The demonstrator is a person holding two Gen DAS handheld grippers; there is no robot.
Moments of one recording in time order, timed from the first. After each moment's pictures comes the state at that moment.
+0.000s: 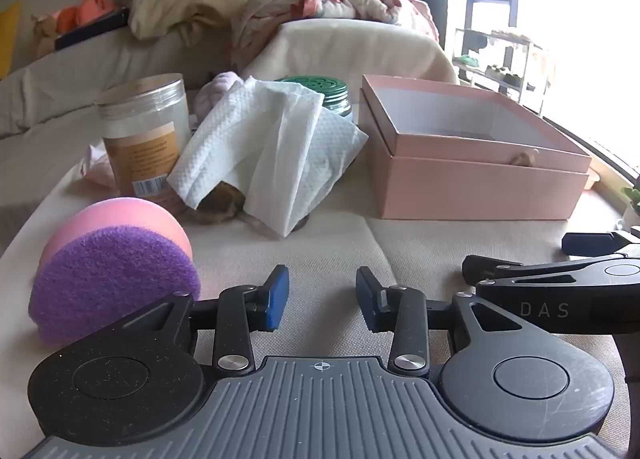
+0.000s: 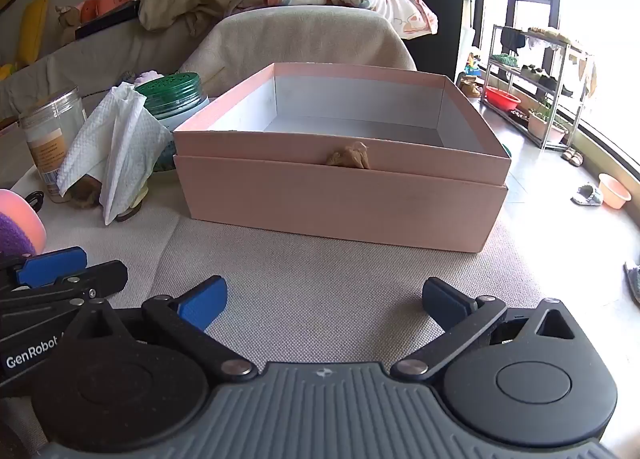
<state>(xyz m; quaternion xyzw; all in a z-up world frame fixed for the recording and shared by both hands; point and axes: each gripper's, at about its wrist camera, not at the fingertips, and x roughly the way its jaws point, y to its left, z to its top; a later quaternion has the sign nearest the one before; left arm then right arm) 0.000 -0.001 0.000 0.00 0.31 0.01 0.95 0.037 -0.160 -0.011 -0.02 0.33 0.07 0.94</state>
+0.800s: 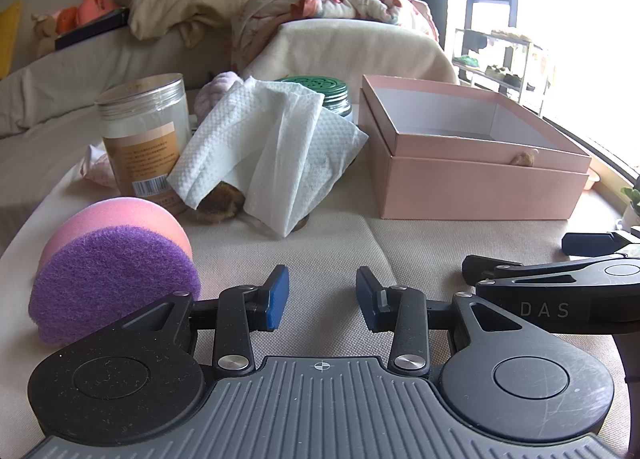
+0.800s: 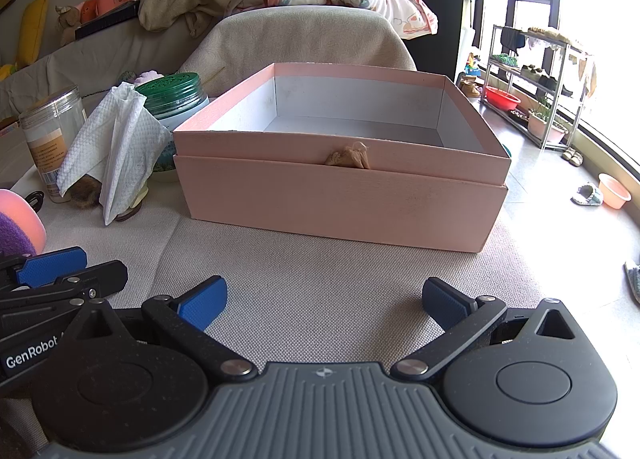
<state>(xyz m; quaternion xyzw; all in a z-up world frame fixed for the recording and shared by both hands) 0.000 0.000 0.000 0.00 0.31 0.01 0.95 0.037 -0.159 -0.011 -0.02 0.33 0.07 0.94</state>
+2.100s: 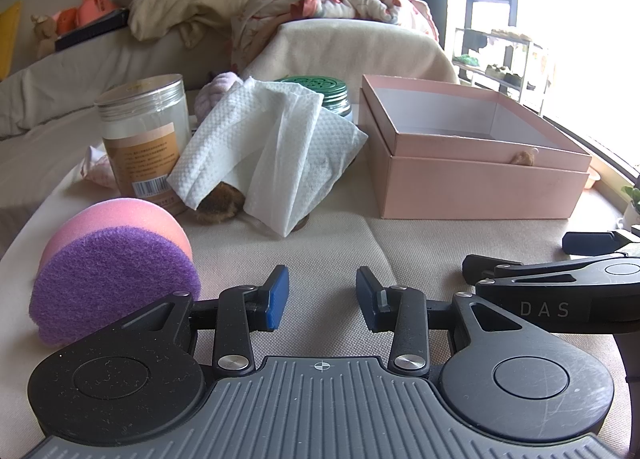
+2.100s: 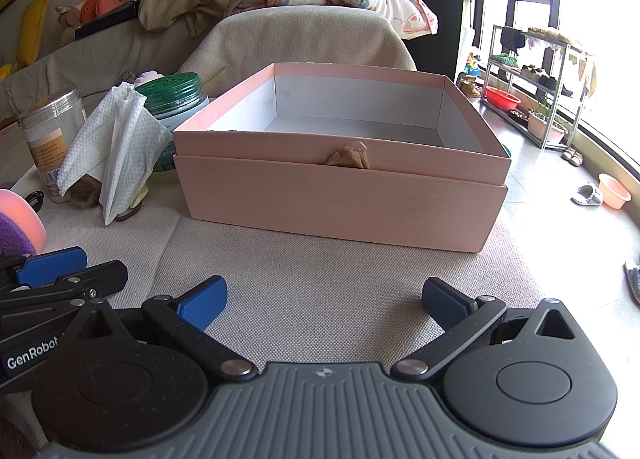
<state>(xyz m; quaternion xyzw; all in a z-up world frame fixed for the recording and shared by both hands) 0.000 0.000 0.000 0.00 0.31 0.01 0.95 0.037 -0.159 -0.011 -0.02 0.33 0.07 0.94</state>
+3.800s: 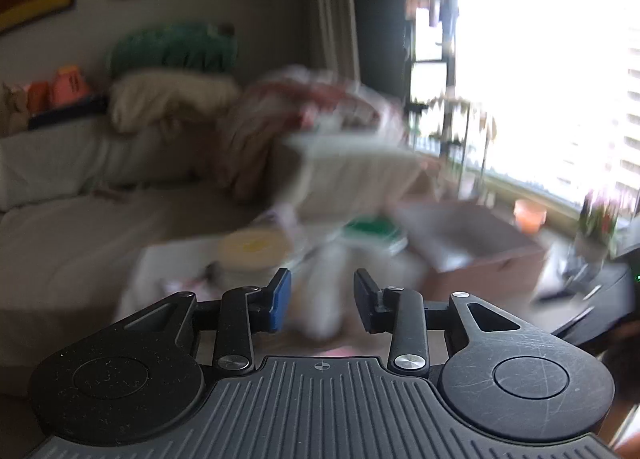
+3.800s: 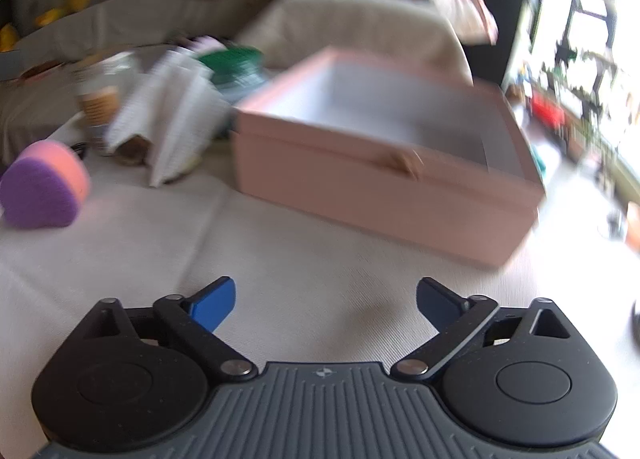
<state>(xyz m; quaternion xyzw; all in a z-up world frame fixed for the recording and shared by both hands) -0.033 0.139 0.092 0.02 0.23 -0.09 0.97 0.020 -0.143 0.010 -0.10 0.34 0.14 0.92</state>
